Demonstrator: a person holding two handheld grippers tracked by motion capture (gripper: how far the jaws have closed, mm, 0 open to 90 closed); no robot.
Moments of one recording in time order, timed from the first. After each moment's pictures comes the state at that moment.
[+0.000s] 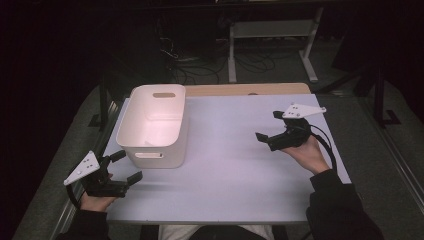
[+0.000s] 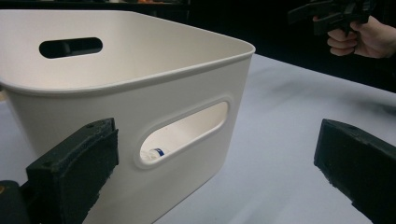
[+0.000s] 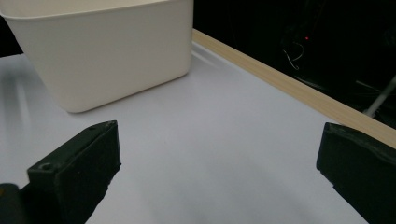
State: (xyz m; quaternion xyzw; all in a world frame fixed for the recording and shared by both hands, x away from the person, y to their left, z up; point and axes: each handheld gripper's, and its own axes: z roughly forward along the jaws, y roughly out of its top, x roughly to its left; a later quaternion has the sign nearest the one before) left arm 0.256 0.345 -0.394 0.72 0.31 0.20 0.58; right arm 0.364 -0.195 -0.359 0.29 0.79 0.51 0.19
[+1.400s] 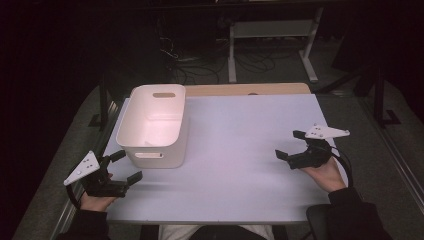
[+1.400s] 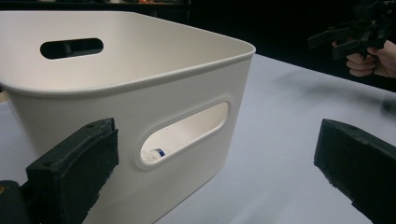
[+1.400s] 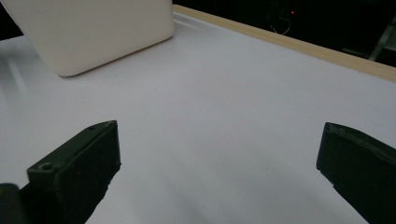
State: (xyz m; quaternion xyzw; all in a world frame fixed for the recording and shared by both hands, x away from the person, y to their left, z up) left arm 0.255 0.345 -0.394 0.72 0.31 0.20 0.58; right arm 0.327 -0.246 -0.403 0.35 0.77 0.50 0.17
